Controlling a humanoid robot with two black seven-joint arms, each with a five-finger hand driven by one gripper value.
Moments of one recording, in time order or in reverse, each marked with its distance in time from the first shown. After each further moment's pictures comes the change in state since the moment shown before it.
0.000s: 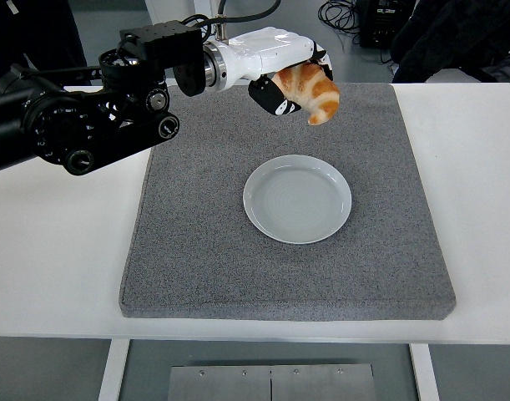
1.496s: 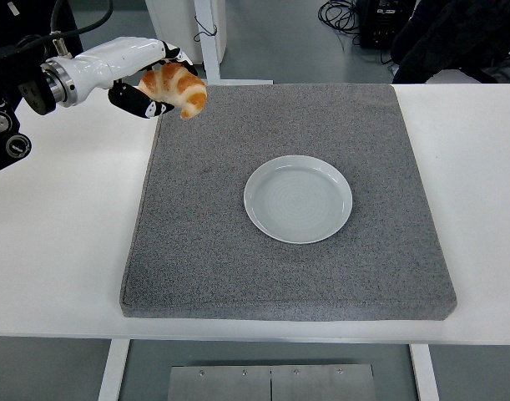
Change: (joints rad) left arm 0.173 0.489 -0.126 -0.247 -0.004 0.025 -0.002; right arm 0.000 0.000 0.000 0.000 0.000 0.000 0.000
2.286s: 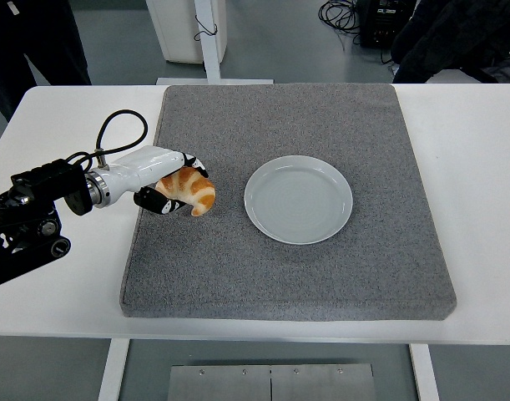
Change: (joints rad) left arm 0.325 -0.070 -0.004 -0.005 0.193 0.109 0.018; right arm 0.000 0.000 0.000 0.000 0.000 0.000 0.000
